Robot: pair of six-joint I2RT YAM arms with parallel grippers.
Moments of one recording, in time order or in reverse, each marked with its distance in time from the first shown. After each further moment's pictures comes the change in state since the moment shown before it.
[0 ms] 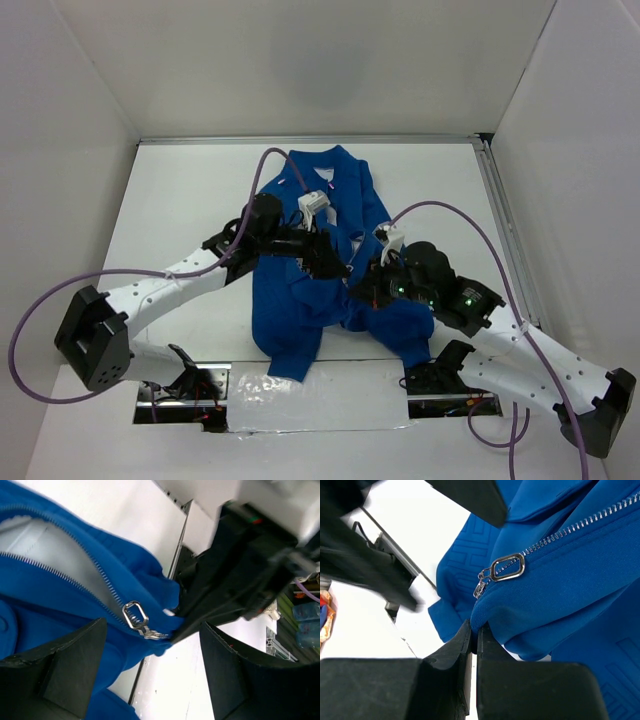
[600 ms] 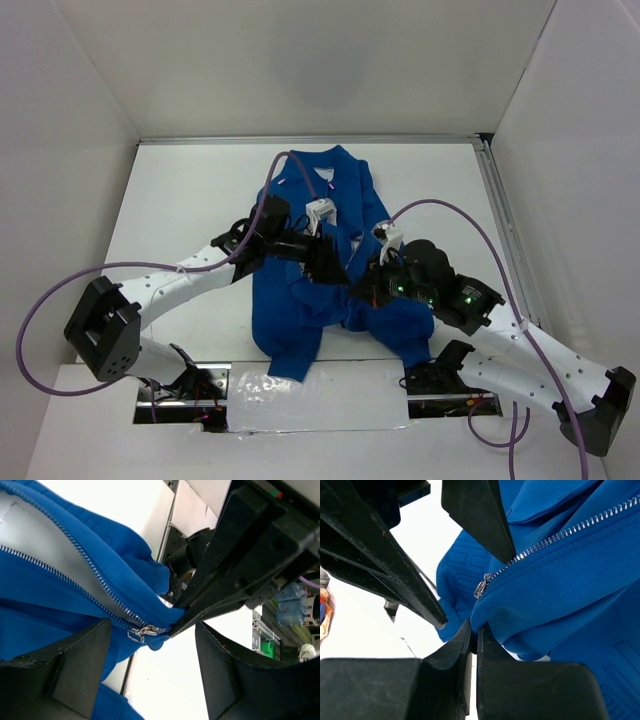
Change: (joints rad) left arm -0.002 0.077 0.014 -0.035 0.095 -0.003; right arm 0.000 0.016 0.020 -0.007 -0.004 -0.018
